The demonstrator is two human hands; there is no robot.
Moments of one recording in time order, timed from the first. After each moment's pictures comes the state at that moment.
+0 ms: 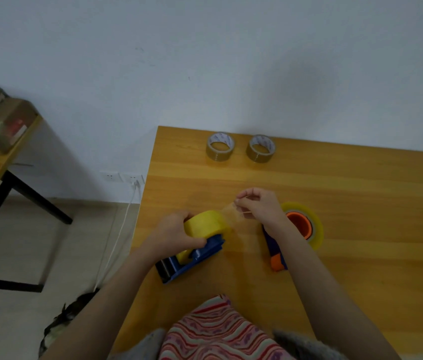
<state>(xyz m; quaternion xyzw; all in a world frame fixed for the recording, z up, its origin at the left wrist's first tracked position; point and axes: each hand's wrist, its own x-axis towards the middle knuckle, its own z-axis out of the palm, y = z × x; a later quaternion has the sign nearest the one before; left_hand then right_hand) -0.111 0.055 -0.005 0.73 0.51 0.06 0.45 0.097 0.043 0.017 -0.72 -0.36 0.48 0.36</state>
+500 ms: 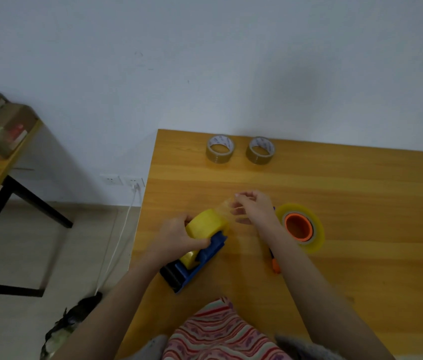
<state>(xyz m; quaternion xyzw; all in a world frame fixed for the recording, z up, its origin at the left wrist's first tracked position) -0.108 0.049 -0.004 0.70 0.54 0.09 0.46 0.080 0.050 0.009 -0.75 -0.28 0.48 0.37</state>
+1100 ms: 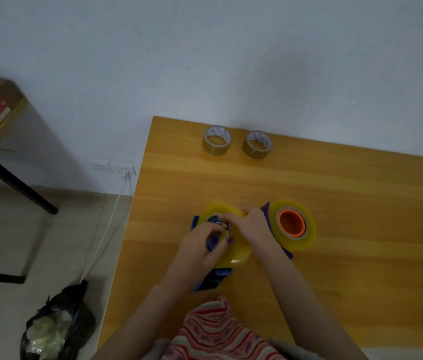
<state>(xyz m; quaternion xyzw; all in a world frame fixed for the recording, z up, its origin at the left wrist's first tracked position) -0.074 -0.004 -0.032 0.75 0.44 0.30 0.40 0.071 0.019 0.000 -0.79 -0.33 0.46 0.25</state>
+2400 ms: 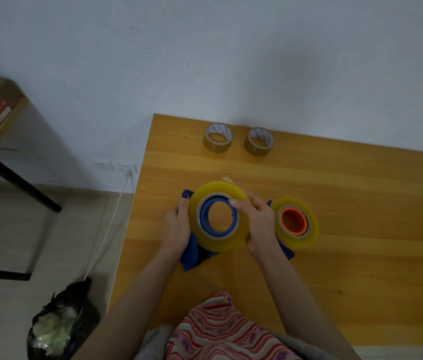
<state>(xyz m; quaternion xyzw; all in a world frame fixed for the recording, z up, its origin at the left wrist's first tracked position) -0.076 0.043 -0.041 0.40 0.61 0.35 0.58 0.067 0.013 0.004 -0.66 -0.20 0.49 0.53</state>
